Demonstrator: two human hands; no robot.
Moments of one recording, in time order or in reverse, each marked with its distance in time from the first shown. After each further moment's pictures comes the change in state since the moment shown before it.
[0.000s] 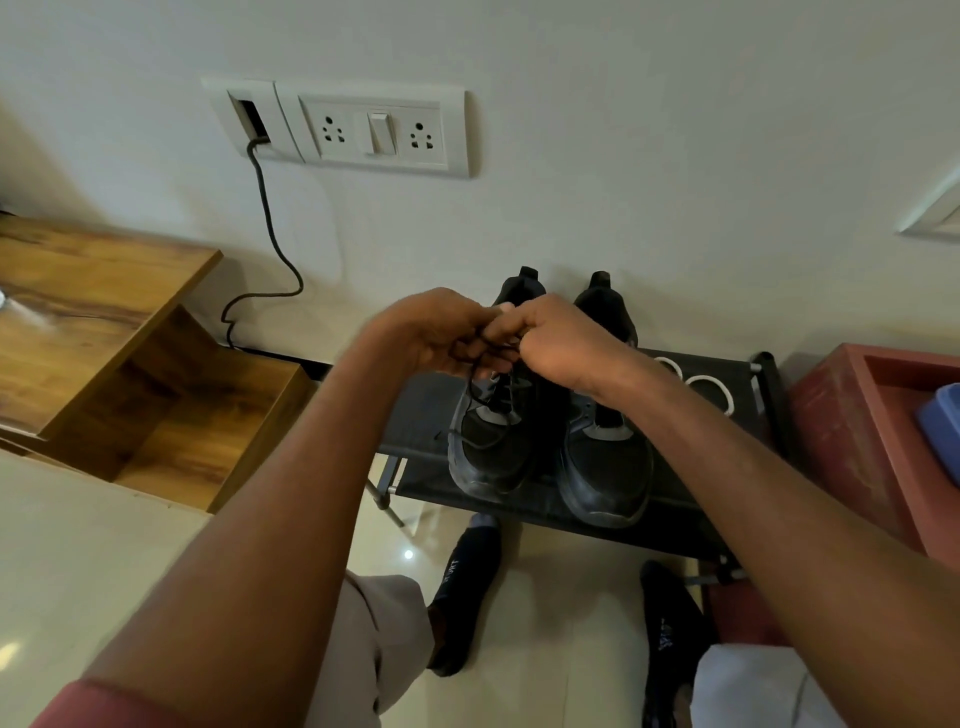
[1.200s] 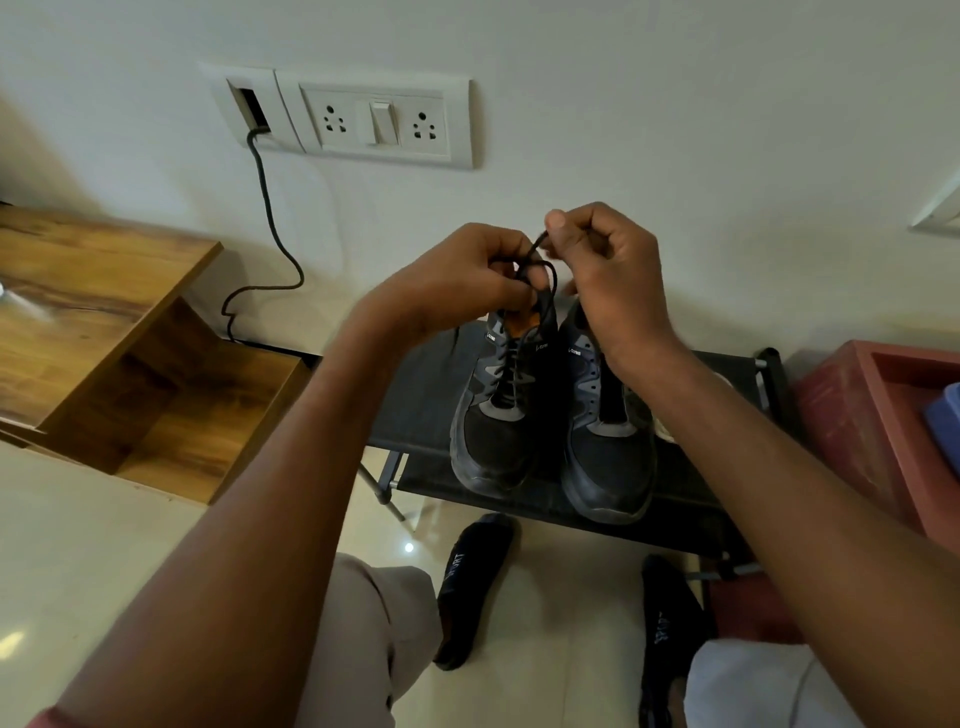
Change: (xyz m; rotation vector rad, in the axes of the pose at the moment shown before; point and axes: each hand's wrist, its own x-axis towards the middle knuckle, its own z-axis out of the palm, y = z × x) left_hand -0.033 0.027 -0.001 0.460 0.063 0.640; right_hand 0.006 0.003 -0.023 0.354 0.634 -0.301
